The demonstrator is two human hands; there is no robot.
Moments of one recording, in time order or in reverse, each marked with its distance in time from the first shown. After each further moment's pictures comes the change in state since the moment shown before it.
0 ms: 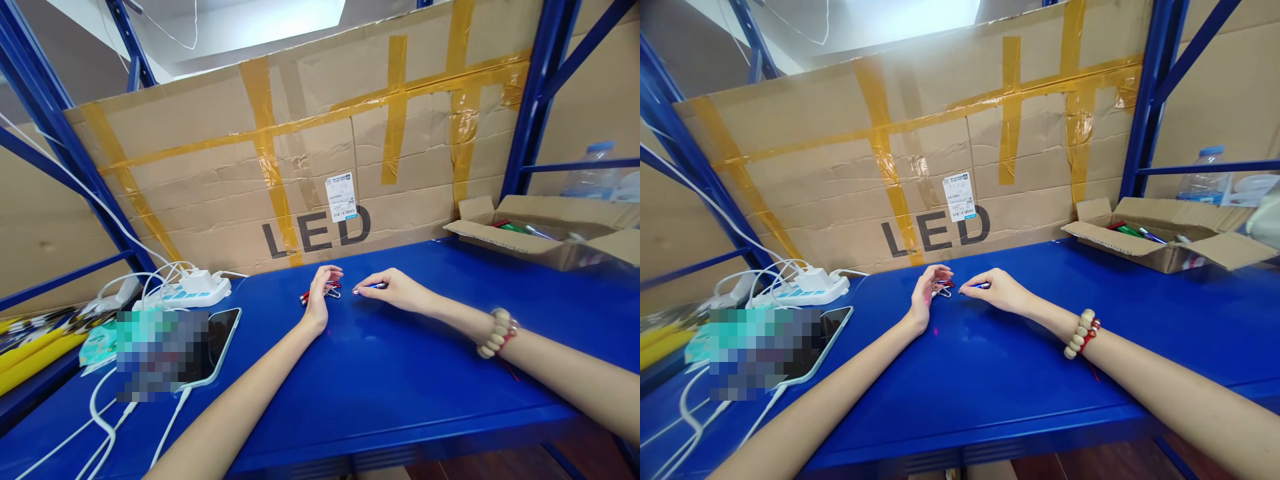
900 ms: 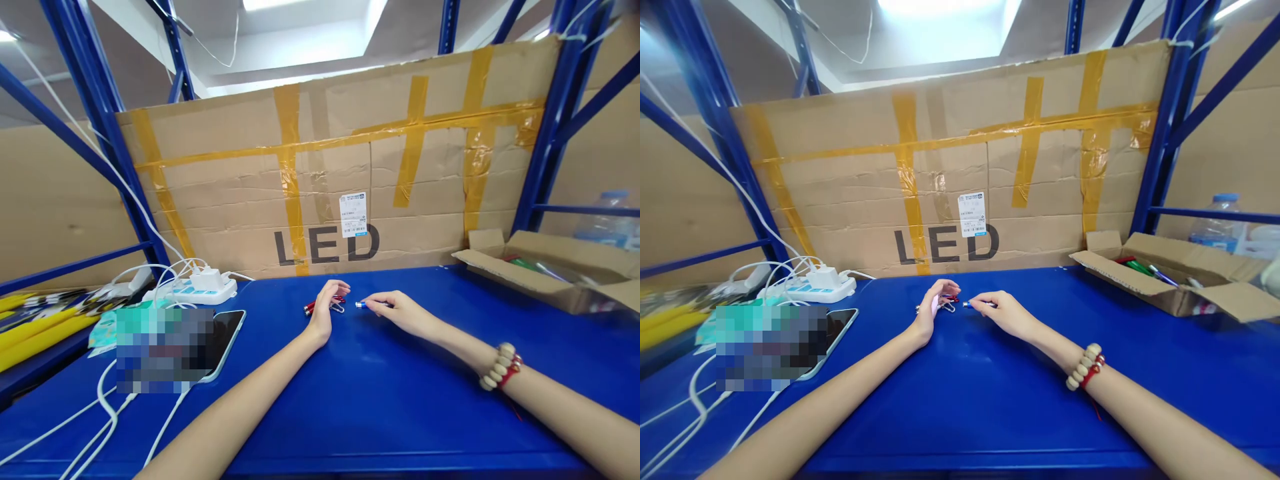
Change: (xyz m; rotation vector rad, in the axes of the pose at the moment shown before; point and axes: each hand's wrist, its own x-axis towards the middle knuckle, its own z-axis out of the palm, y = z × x) left_hand -0.002 -0.002 0.001 -0.021 0.003 0.011; right_hand -0.001 -0.001 -0.001 -0.068 -0.044 0.001
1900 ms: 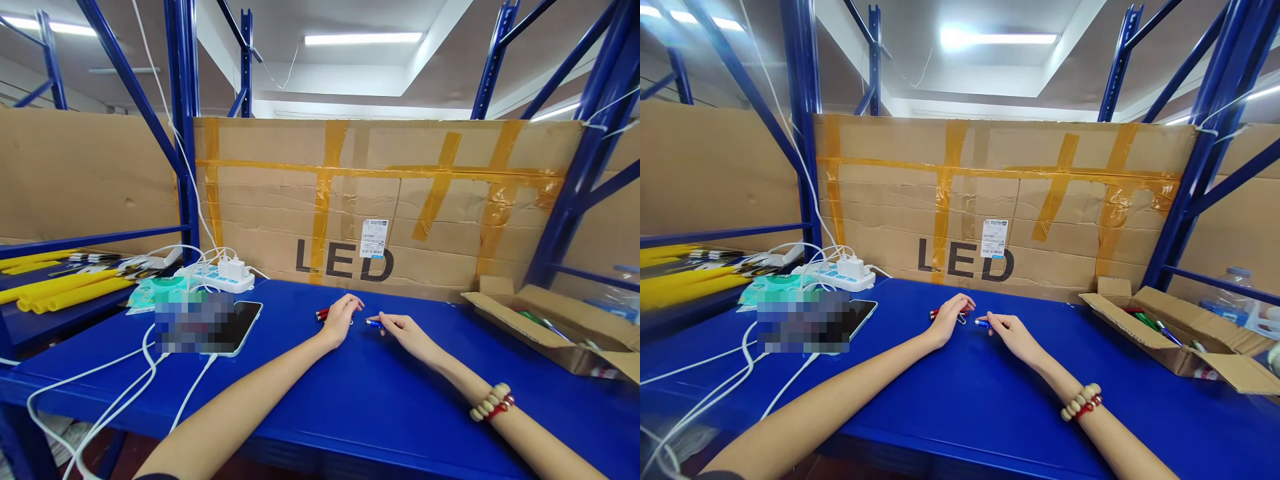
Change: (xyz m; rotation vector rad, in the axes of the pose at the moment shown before) left_hand -0.006 0.006 0.001 0.214 0.019 0.072; right_hand -0.001 -0.008 0.007 -0.037 0.050 0.029
